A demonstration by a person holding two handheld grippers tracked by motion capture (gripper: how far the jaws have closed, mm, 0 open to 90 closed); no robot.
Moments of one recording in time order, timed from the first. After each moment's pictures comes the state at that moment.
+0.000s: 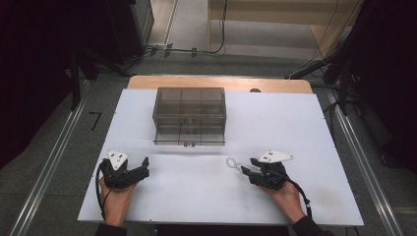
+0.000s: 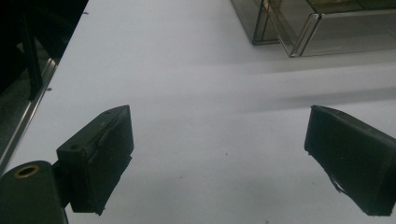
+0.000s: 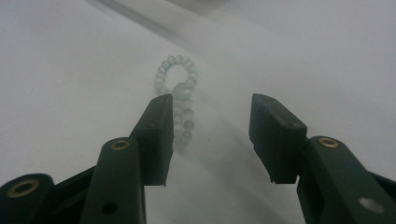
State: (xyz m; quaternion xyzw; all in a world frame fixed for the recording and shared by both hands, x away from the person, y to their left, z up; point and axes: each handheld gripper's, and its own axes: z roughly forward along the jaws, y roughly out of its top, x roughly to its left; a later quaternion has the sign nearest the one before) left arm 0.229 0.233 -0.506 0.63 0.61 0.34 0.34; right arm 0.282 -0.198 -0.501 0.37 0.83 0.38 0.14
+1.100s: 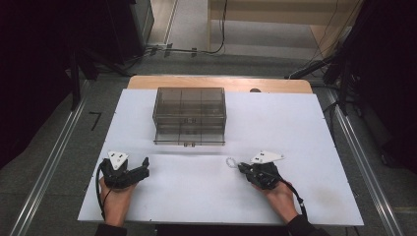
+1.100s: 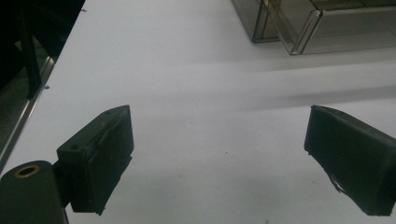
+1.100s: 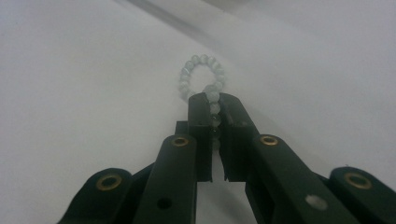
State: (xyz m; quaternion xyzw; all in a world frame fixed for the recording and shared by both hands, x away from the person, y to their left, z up) left arm 0.230 0.234 -0.507 0.63 0.61 0.34 0.34; right arm 0.282 -0.181 -0.505 0.36 0.84 0.38 0.13
